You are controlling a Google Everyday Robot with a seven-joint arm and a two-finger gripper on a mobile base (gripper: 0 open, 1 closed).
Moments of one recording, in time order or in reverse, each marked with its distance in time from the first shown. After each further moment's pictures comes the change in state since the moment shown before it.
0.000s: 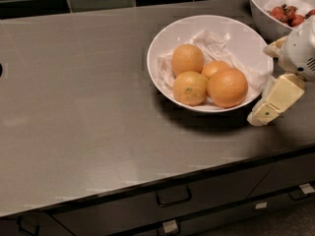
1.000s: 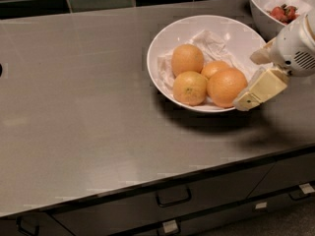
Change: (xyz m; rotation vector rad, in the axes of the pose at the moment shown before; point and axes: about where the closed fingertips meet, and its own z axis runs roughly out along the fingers) arm -0.017 -0.010 0.011 0.000 -0.059 0.076
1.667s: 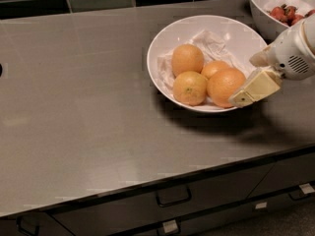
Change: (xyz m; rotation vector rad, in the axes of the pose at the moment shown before) arm 0.002 -0.012 0.012 0.040 -0.042 0.069
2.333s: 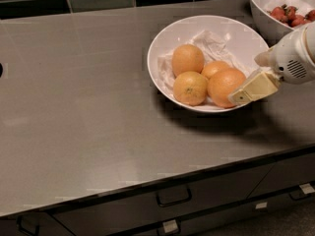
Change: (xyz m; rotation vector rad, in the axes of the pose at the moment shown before) arm 0.002 -0.010 0.002 0.084 -0.042 0.056
